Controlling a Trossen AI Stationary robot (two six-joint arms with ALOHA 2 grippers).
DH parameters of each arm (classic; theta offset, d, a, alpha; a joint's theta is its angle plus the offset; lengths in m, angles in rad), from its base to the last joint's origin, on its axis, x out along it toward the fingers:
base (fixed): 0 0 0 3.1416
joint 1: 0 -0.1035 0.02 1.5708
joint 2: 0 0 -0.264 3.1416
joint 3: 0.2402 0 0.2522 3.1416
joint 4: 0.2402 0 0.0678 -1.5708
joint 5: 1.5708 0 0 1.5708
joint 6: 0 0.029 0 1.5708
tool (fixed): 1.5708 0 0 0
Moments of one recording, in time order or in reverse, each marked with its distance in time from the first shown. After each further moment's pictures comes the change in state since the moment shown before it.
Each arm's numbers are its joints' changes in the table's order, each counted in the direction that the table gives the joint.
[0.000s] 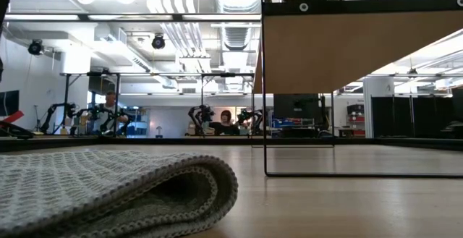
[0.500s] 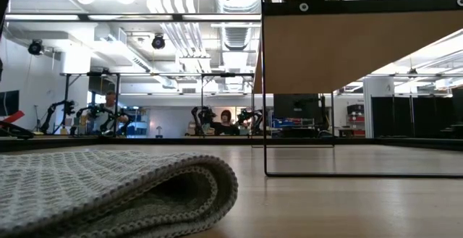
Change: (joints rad) left arm 0.018 0.000 -0.215 -0.222 0.001 -0.109; right arm 0.000 0.019 0.022 -0.041 0.000 -0.015
